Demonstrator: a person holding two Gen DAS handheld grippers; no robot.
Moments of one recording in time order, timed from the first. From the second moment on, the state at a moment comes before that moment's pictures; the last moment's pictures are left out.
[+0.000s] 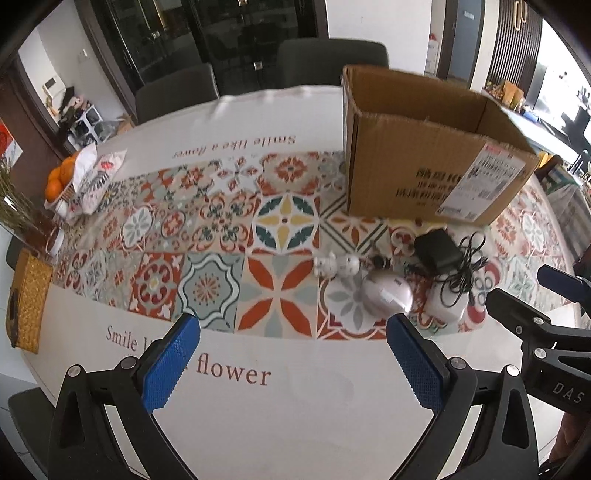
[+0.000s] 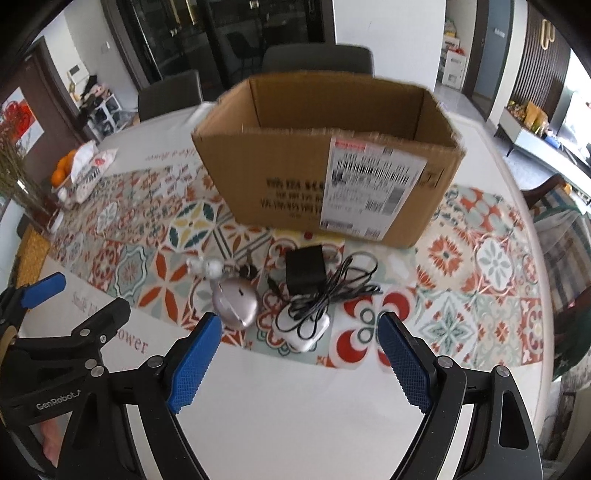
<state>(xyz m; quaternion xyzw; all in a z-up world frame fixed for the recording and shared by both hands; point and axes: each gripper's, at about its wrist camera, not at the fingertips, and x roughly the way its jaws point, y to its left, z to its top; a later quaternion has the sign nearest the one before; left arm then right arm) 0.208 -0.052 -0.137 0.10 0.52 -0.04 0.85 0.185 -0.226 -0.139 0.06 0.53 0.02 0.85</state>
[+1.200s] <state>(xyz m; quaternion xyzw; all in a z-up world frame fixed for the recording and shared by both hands) 0.236 -0.064 -0.222 0.12 0.60 -0.03 0.79 0.233 -0.217 -0.241 0.01 0.61 0.02 0.79</state>
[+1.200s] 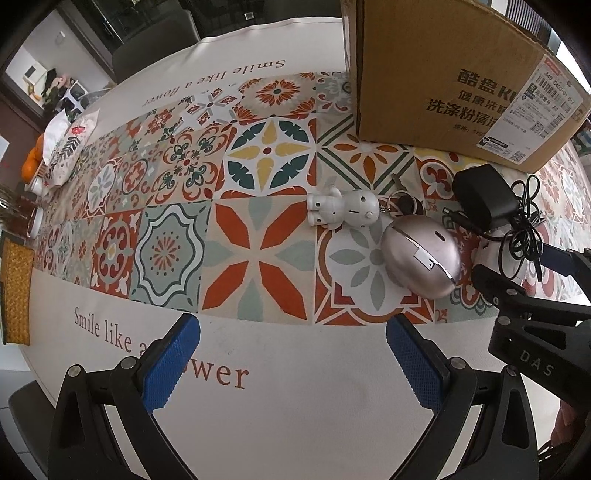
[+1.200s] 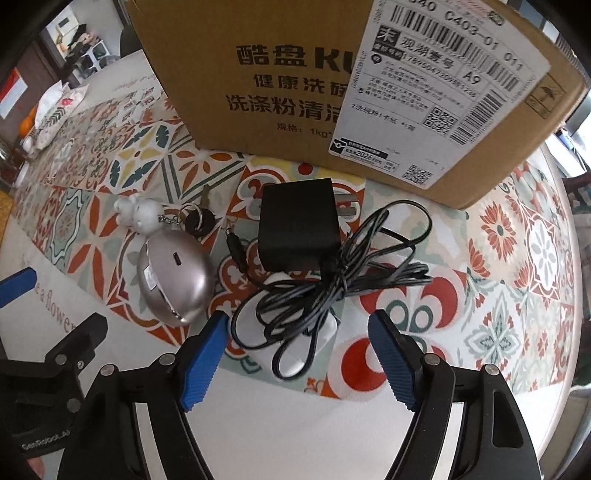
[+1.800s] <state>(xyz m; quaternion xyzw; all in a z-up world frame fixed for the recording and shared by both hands) 0.236 -0.066 -0.222 0.12 0.60 -0.04 0.79 0.230 -0.211 -0.248 0.02 0.61 0.04 0.79</state>
